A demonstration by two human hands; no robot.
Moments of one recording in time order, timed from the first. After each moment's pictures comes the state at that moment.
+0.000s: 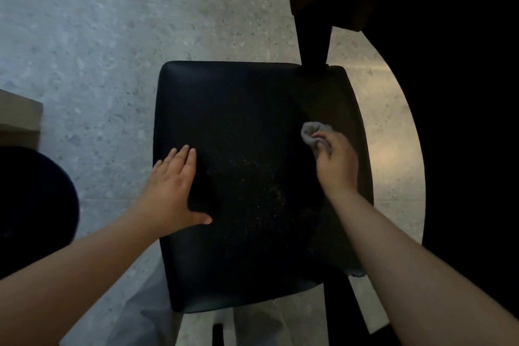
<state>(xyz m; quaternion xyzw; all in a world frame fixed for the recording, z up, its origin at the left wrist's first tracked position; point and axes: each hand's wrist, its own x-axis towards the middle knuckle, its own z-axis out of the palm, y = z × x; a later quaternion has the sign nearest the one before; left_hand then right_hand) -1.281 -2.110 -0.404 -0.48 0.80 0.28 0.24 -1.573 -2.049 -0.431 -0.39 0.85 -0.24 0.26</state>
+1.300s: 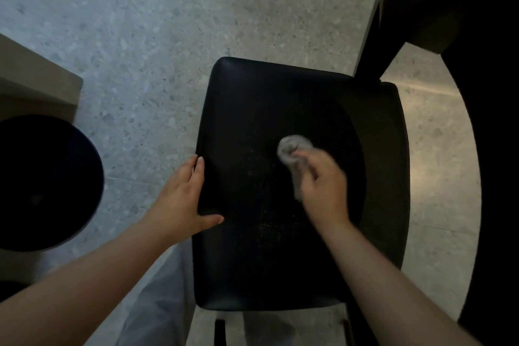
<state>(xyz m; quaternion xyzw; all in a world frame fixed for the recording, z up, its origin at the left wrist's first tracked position) -1.220 -2.095 -0.418 -0.56 0.72 0.38 0.14 -1.476 -2.063 -0.426 -0.51 0.76 -0.27 0.28</state>
